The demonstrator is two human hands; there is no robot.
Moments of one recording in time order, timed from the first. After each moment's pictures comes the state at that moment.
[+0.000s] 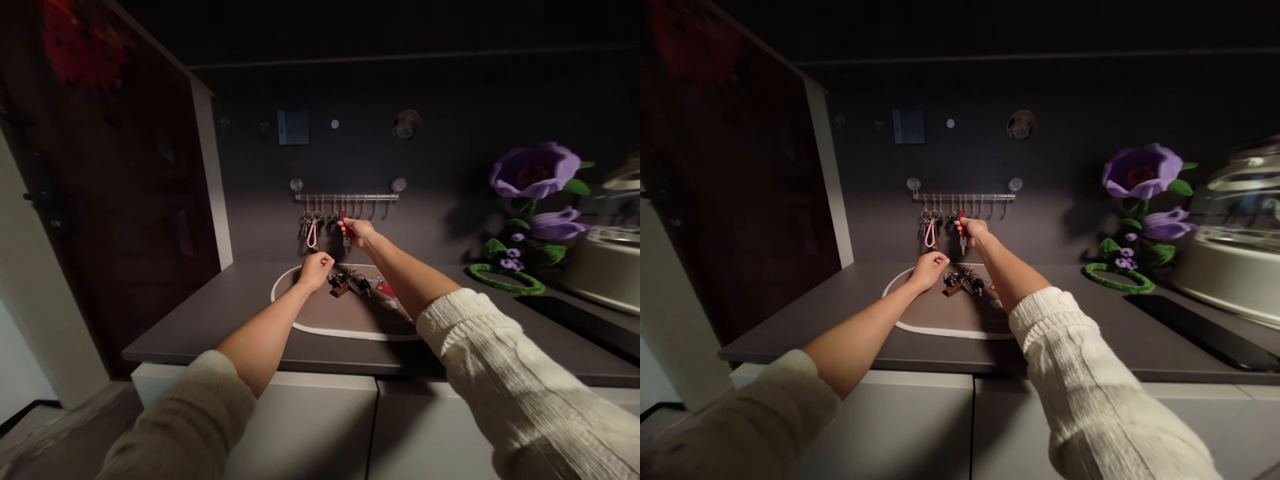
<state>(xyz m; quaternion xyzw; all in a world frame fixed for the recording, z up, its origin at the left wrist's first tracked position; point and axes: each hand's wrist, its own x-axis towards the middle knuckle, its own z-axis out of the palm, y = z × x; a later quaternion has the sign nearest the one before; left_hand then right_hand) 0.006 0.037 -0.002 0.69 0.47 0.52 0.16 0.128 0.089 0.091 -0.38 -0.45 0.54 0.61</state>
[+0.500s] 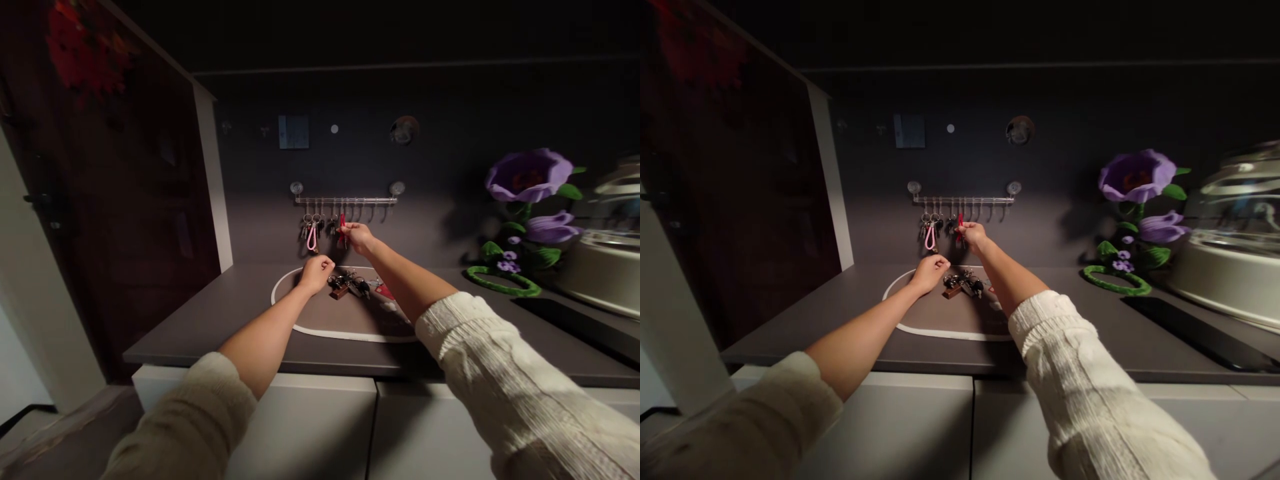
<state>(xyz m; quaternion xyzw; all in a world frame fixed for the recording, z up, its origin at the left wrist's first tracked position) 0.007 0.035 -0.003 0.71 0.46 0.51 0.15 0.132 0.092 0.079 -0.39 -0.52 0.46 0.61</state>
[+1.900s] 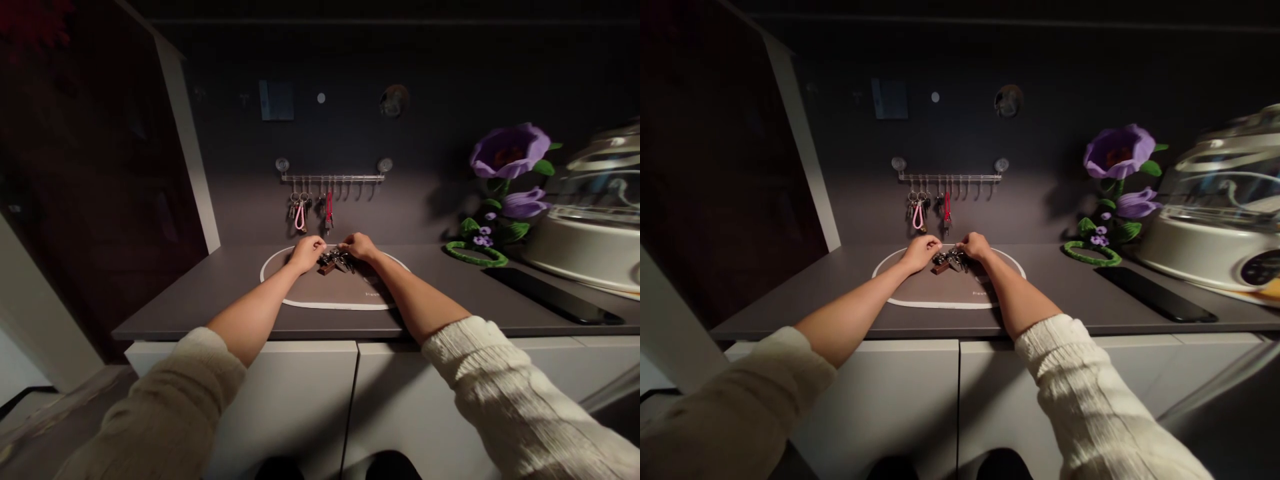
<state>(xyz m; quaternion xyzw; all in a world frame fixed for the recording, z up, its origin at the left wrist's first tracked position) 0.009 0.028 -0.002 0.76 0.45 0.46 0.11 0.183 0.056 0.020 -0.62 -0.75 0.02 0.23</state>
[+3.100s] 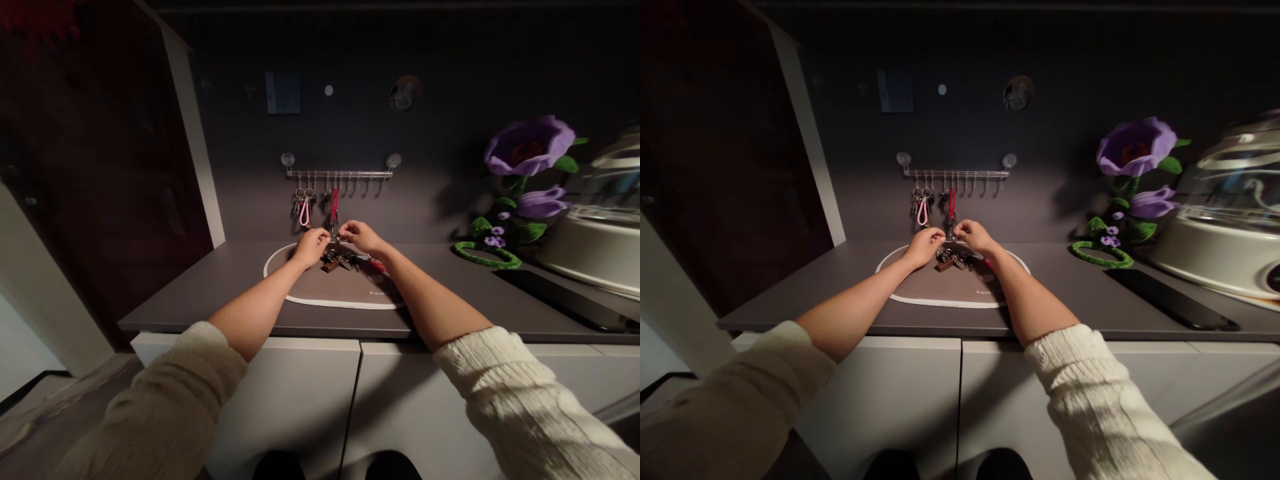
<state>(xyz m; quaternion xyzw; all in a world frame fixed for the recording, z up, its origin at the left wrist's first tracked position) 0.009 0.033 0.001 0.76 0.43 0.49 0.07 0.173 0.046 0.031 -0.41 -0.77 0.24 0.42</state>
